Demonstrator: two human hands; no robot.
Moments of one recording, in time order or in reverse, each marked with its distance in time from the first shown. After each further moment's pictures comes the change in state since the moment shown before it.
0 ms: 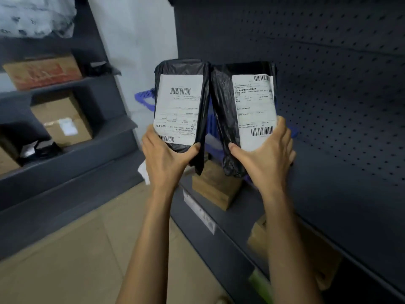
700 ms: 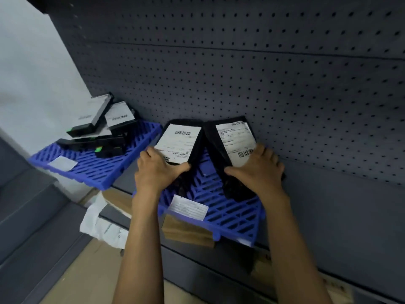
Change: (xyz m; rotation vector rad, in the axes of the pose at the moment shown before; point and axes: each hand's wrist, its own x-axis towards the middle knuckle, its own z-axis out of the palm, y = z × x) left_hand 0.187 0.006 0.181 0.312 -0.768 0.098; right_hand 0.141 0.057 0.088 -0.373 -0.234 0.467
